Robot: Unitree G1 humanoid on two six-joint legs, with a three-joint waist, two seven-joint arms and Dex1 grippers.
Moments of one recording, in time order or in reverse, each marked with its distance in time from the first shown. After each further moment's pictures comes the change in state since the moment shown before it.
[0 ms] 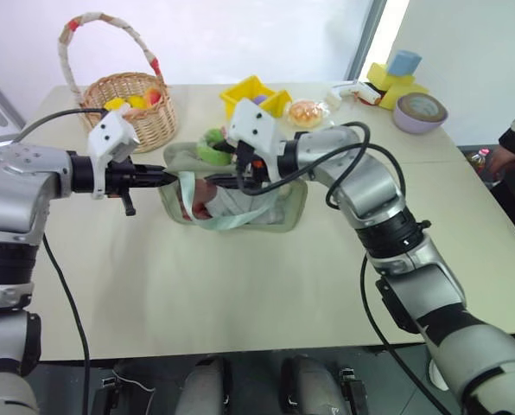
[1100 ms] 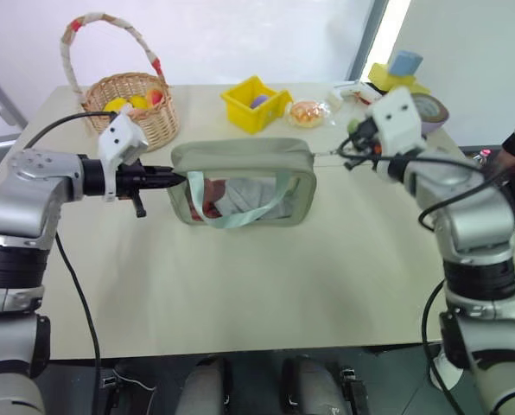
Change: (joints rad) left arm 0.020 -0.053 0.011 -0.040 0.003 0.017 0.048; right arm 0.395 -0.237 -0.331 -0.359 -0.036 0.359 -0.592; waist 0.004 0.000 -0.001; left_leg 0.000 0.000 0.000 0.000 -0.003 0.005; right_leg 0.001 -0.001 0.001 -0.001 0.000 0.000
